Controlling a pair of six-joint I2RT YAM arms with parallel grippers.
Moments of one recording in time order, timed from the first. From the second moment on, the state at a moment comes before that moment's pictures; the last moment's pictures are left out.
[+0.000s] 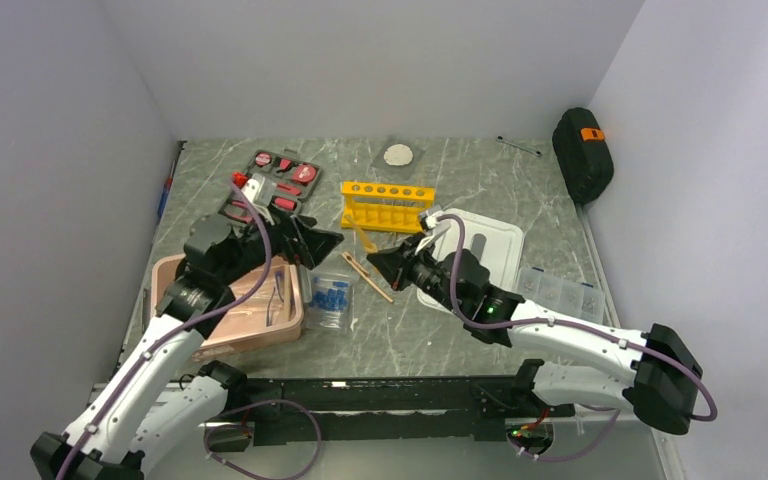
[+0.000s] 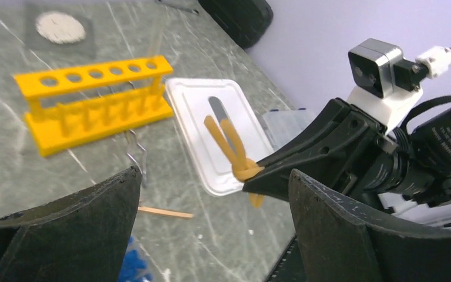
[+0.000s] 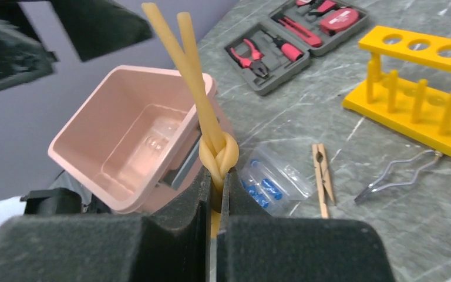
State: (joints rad) left arm -0.41 0.77 0.80 -0.07 0.42 -0.42; right arm 0.98 1.07 0.62 0.39 0.16 0.47
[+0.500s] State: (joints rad) left arm -0.48 0.90 0.74 0.05 0.43 -0.71; right arm 1.05 1.17 0.65 0.44 0.13 0.39
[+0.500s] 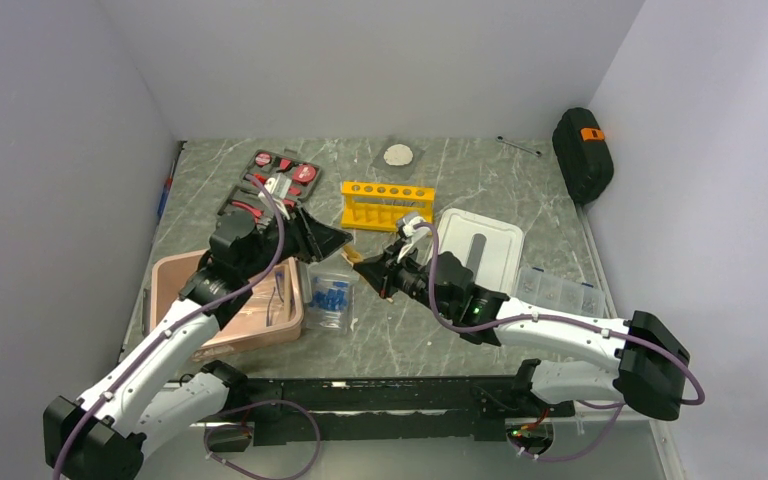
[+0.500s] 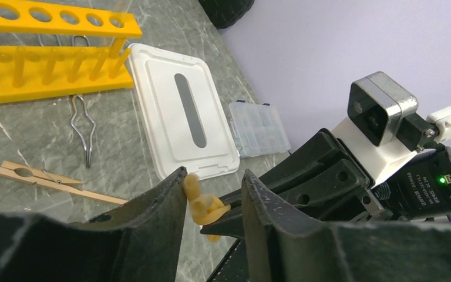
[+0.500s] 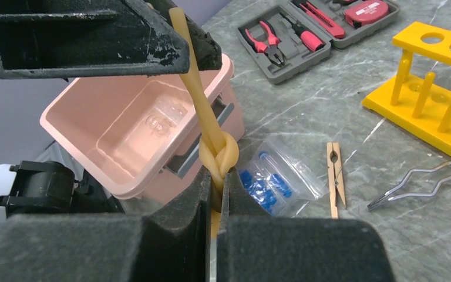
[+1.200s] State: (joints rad) left arm -0.53 0.95 0.72 0.04 0.39 -0.74; right arm 1.05 1.18 0.66 0.43 0.17 0.37
